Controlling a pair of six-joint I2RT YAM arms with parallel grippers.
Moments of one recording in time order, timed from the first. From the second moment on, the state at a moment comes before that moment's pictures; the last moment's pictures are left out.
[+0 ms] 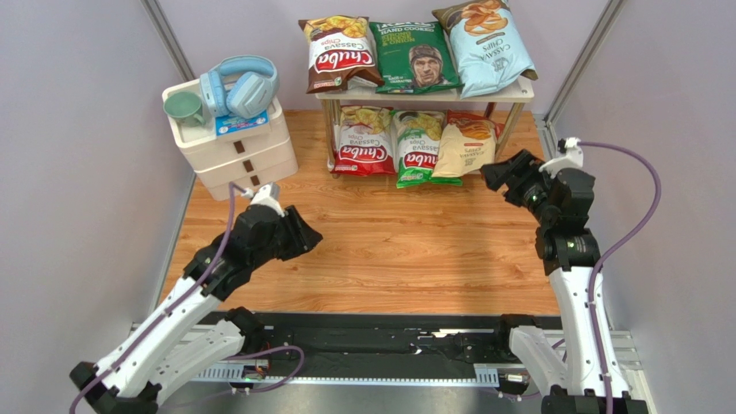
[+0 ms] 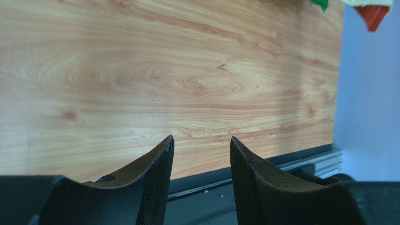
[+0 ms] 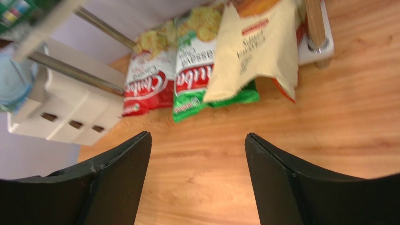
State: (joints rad) left arm -0.63 0.69 0.78 -0.69 -0.10 -0.88; right arm -0.04 0.83 0.93 -0.32 -0.26 0.59
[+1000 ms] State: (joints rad) left arm -0.57 0.73 0.71 -0.68 0.00 -0.73; right arm 0.07 0.69 0.66 -0.53 -0.03 0.52
